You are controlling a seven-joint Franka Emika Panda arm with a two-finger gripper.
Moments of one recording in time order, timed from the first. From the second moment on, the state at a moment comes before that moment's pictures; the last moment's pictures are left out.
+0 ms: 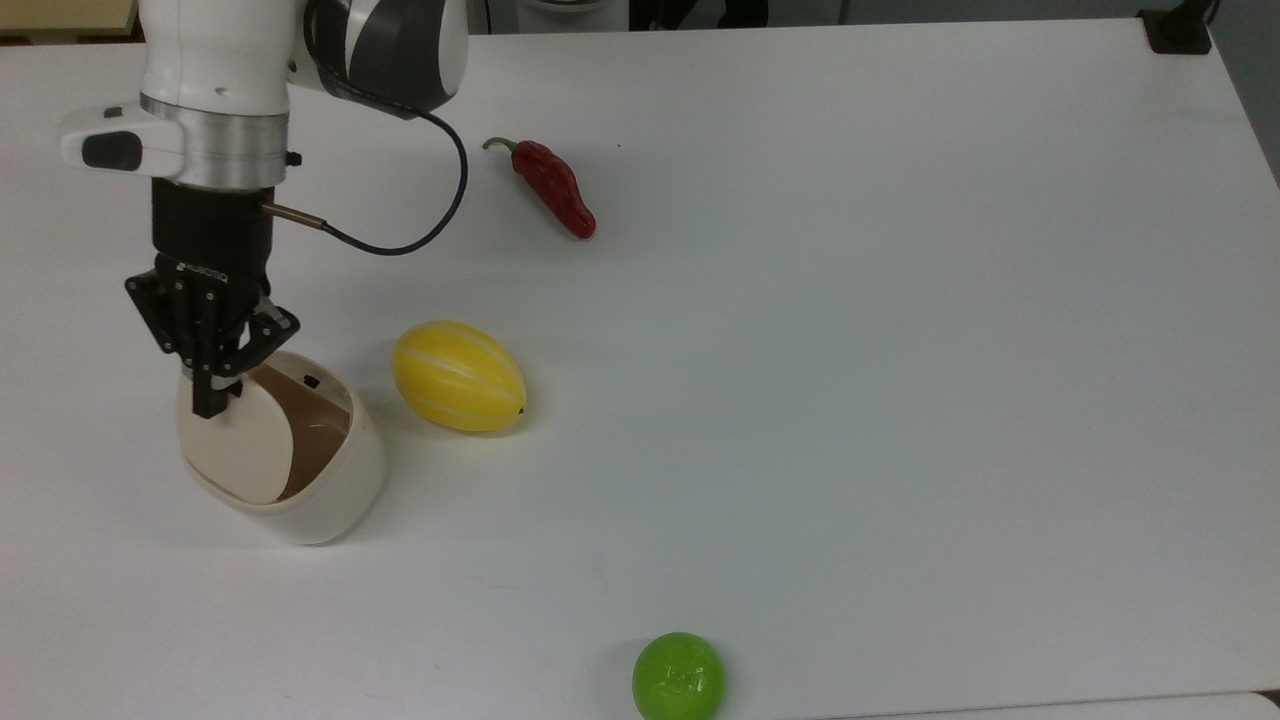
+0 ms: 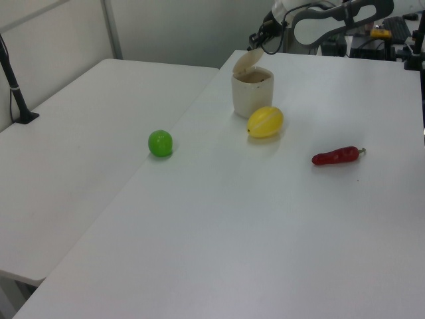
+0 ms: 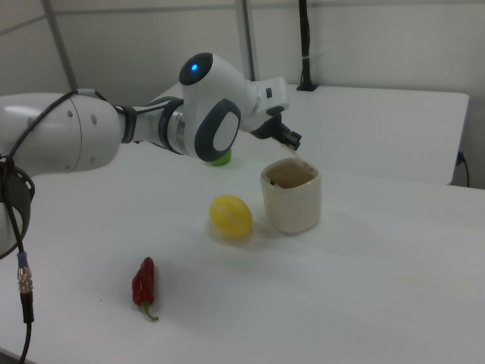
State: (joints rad) arm -0.15 0.51 -0.04 -1.47 -0.05 2.73 0.18
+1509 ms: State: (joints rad) arm -0.12 0.51 -0.04 -1.48 -0.05 2.47 0.19
